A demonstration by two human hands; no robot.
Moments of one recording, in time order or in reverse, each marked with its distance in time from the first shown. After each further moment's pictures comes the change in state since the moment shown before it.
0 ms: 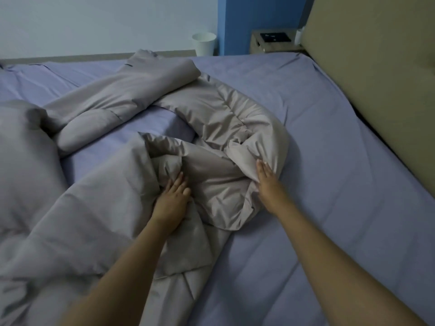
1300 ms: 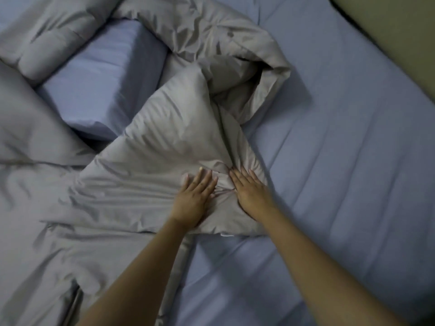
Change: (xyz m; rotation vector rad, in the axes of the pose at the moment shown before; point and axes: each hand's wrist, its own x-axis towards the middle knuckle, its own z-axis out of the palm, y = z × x) left_hand -0.241 0.100 0.038 -0.255 -0.204 0.272; right_hand -0.286 -0.082 0.152 -0.244 -0.140 -0.077
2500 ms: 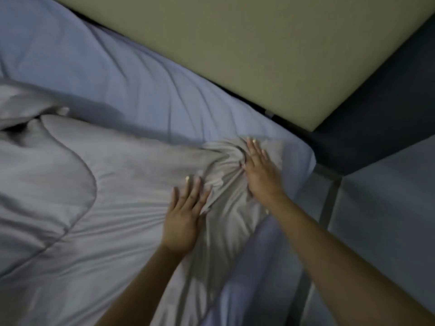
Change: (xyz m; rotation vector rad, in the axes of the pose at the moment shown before) left_hand 0.174 0.362 0.022 -0.167 0.066 0.587; right_hand -0.260 0.354 -0.033 0.180 0.246 0.824
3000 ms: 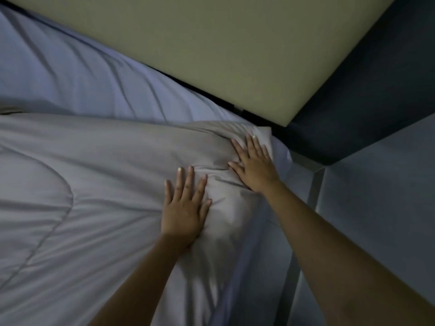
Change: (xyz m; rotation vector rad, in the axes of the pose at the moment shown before) left_hand 0.119 0.056 0.093 0.219 -0.166 -0.055; right_hand 0.043 0.146 0.019 0.034 -0.151 0.184
